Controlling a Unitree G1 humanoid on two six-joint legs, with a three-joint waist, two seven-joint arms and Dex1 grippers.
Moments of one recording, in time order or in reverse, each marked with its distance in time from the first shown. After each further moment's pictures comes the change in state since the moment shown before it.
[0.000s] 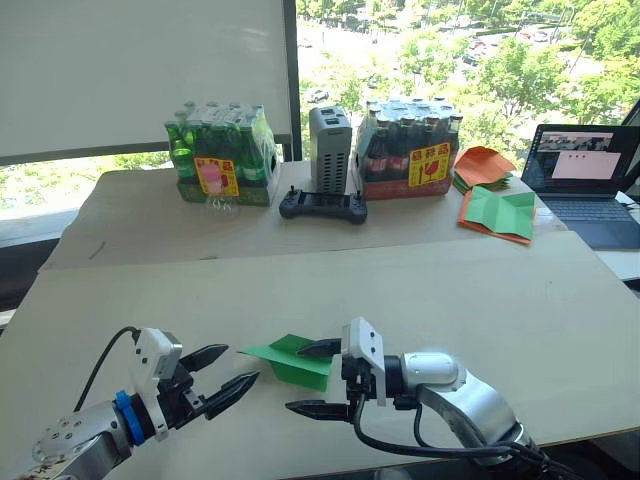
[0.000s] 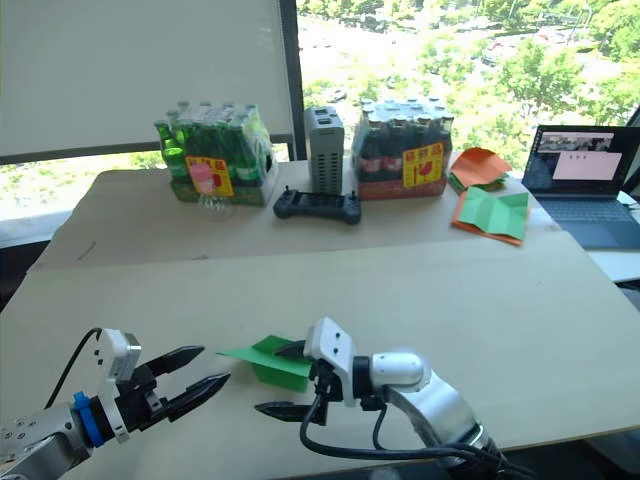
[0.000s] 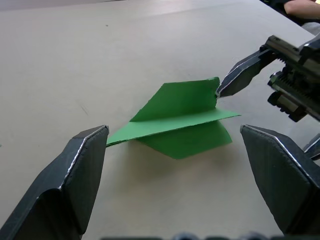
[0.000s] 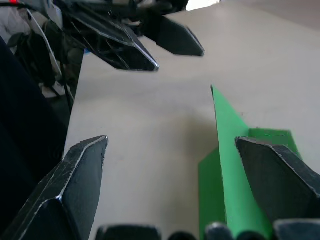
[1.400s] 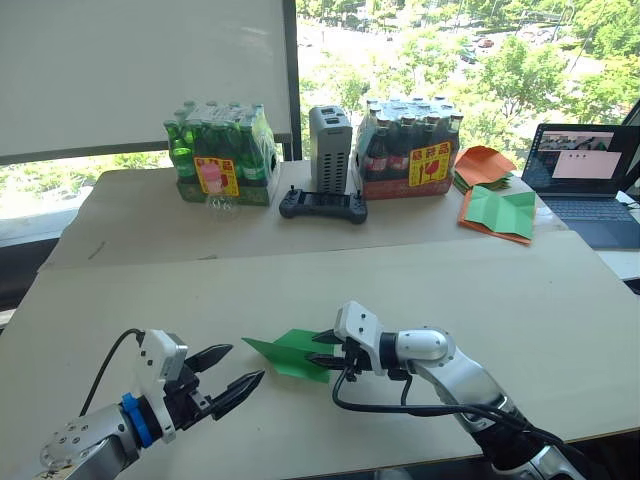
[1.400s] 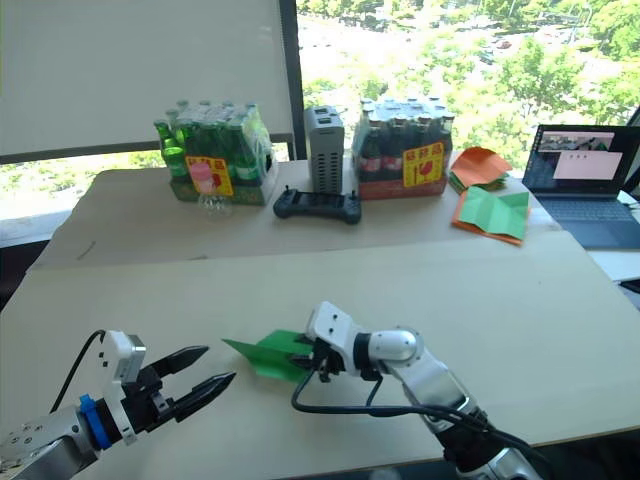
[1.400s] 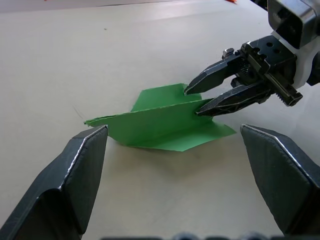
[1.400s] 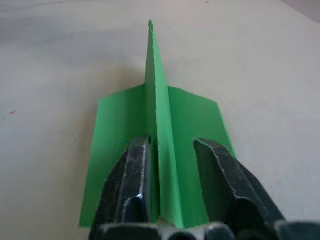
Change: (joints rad) left arm 0.007 -0.030 -0.019 -0.033 -0.001 0.000 0.044; right arm -0.130 -0.011 0.012 0.155 -0.180 -0.045 -0.042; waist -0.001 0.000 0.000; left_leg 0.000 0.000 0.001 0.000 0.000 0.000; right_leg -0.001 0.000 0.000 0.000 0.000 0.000
